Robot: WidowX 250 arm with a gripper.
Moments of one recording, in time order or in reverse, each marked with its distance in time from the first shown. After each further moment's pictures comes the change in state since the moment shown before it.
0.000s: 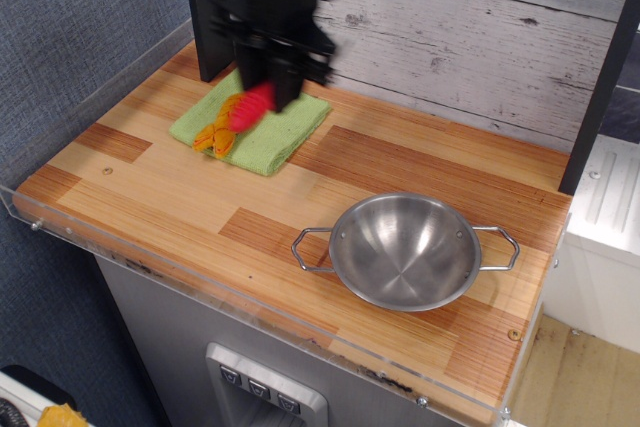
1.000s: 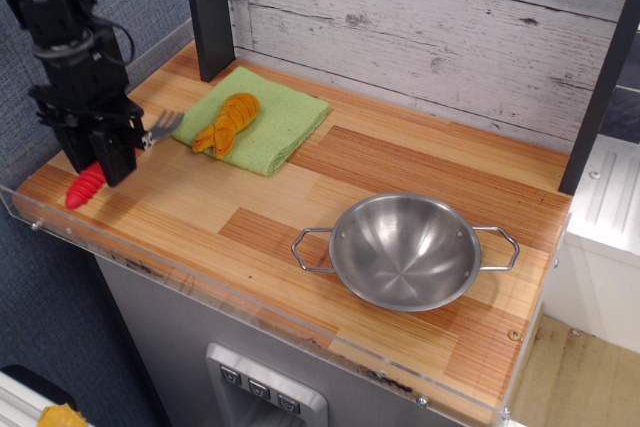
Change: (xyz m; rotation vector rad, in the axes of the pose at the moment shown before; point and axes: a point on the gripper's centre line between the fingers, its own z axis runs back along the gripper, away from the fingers) arm -0.093 0.088 -0.068 -0.180 0.122 0.153
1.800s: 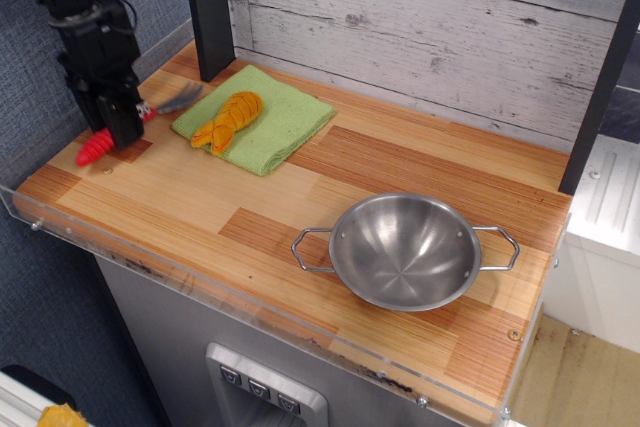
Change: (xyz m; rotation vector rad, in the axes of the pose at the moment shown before) arm 0.042 0.021 -0.009 -0.047 0.006 -0.225
